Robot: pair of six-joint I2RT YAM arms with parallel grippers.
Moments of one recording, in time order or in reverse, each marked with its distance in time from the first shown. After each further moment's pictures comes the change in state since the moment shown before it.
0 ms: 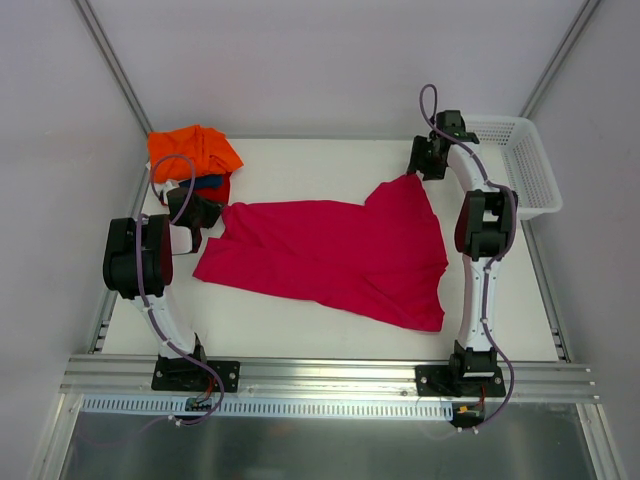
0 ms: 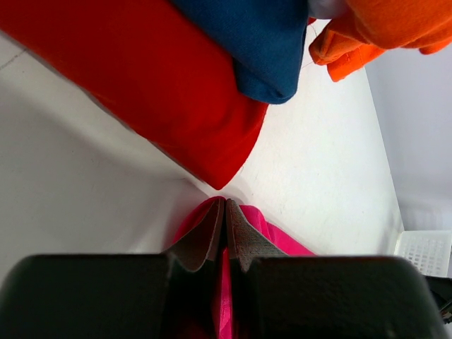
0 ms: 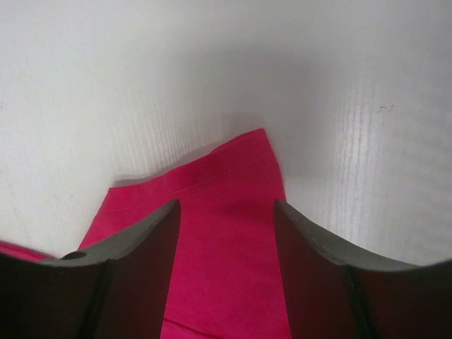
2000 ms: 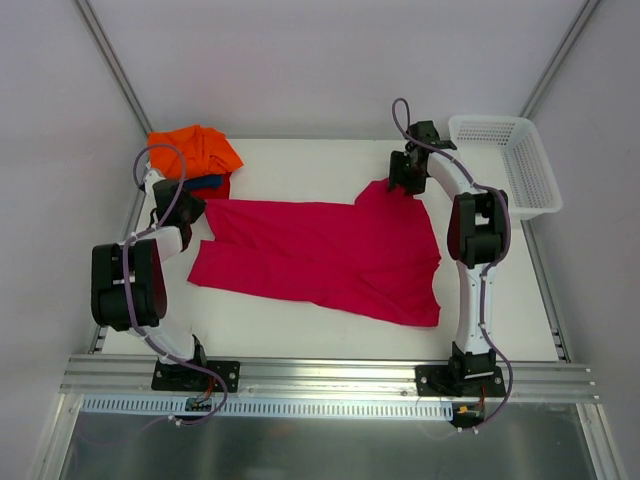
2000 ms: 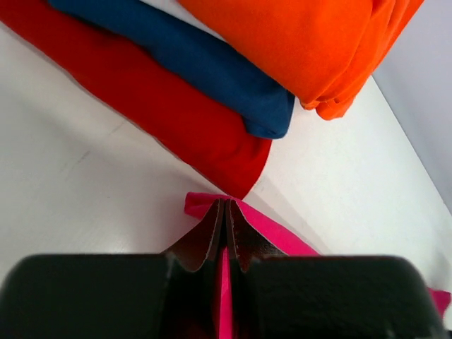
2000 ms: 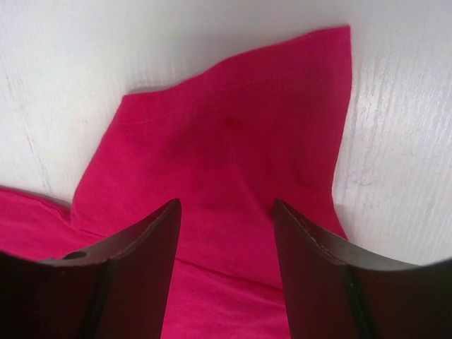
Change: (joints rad) left arm 0.025 -0.226 0.007 -0.232 -0.170 0.199; right arm 0.123 -0.113 -0.206 0.001 0.033 0.039
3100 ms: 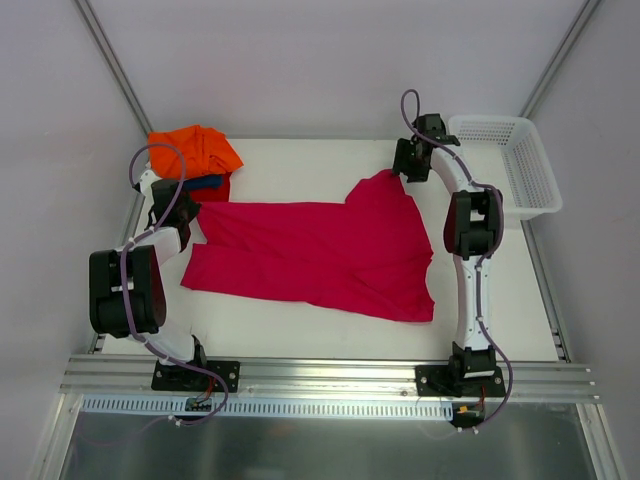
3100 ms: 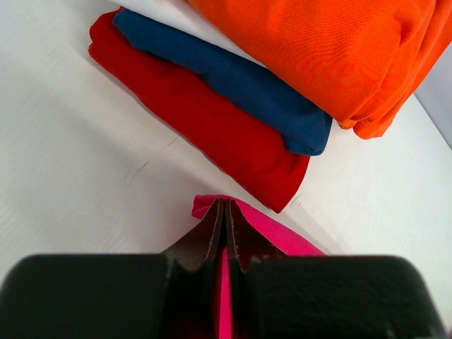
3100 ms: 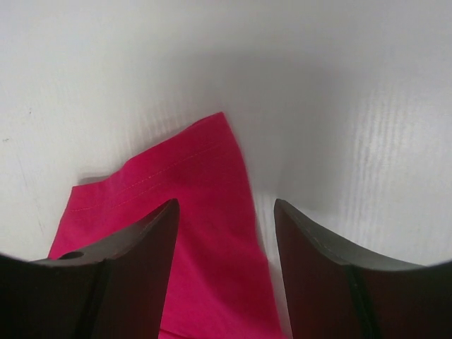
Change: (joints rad) left arm 0.000 -0.062 0.000 -0.080 -0.145 0.098; right arm -0.048 0.164 0.239 0.033 -0.005 0.024
